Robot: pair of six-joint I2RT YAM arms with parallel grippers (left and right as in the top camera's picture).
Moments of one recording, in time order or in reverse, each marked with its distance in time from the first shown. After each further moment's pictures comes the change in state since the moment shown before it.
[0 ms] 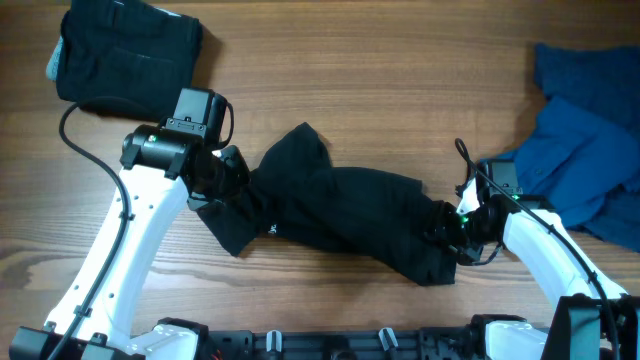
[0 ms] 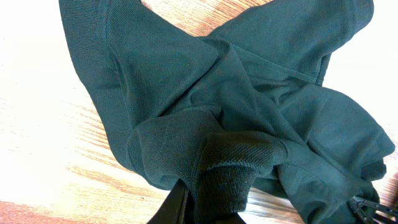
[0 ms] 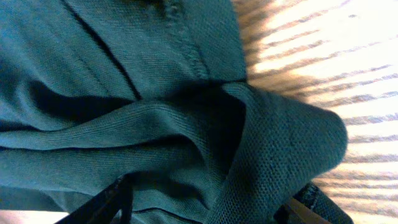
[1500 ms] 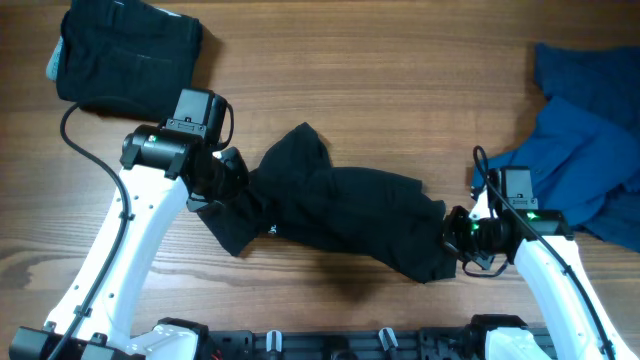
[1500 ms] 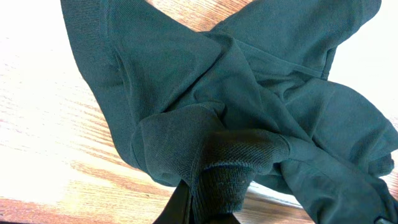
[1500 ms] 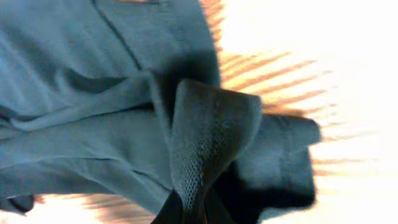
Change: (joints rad) left arm 0.000 0.000 0.000 -0.015 -0.001 0.023; right arm -0.001 -0.231 0.023 -0.177 0.097 0.095
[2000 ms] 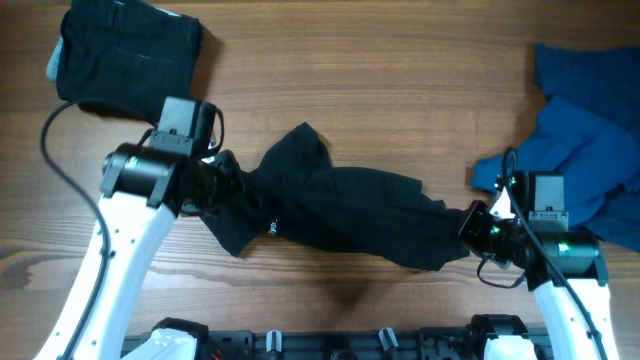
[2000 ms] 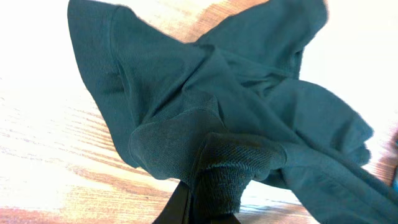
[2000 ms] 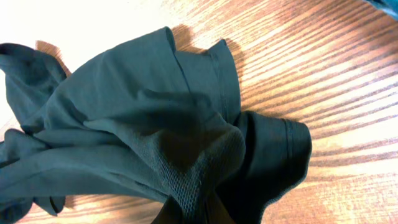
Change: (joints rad) left arm 0.000 -0.125 0.002 -0.004 -0.003 0.031; right arm 0.000 -0.247 0.135 -0.148 0.061 0.006
